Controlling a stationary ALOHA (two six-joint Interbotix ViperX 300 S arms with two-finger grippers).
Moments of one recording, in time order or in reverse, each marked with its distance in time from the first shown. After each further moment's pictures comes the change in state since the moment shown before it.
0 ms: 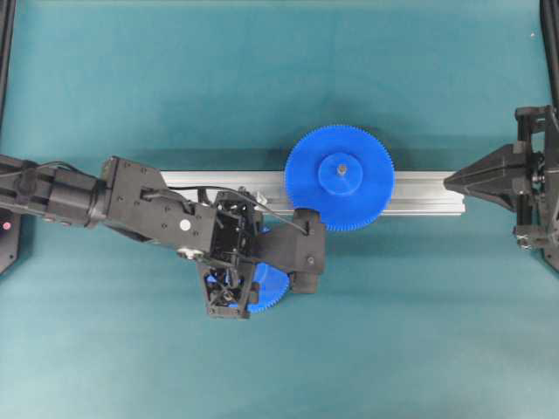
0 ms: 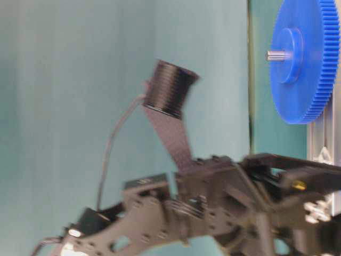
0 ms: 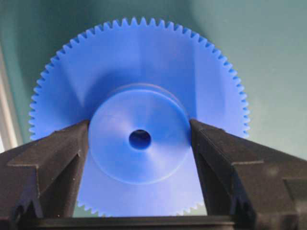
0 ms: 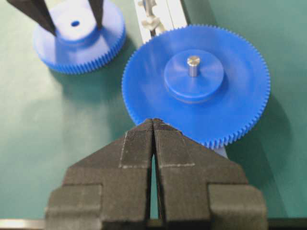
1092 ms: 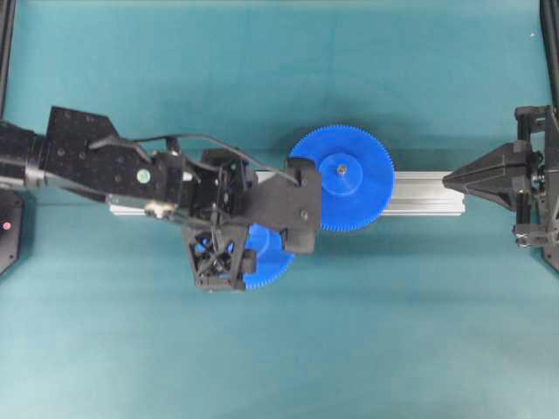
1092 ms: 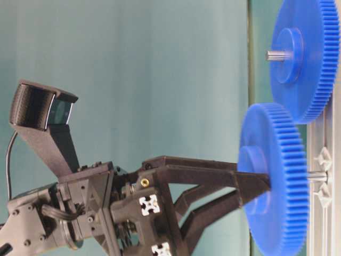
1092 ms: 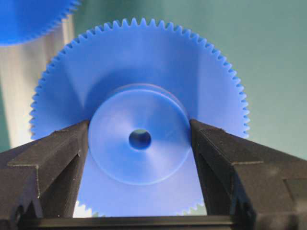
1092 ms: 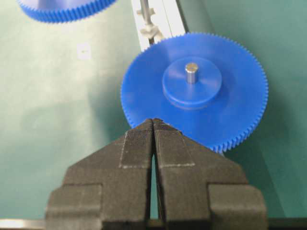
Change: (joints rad) left arm 0.069 -0.170 -0.057 0.003 0.144 0.029; right arm -0.008 0.000 0.018 0.000 -0.044 0.000
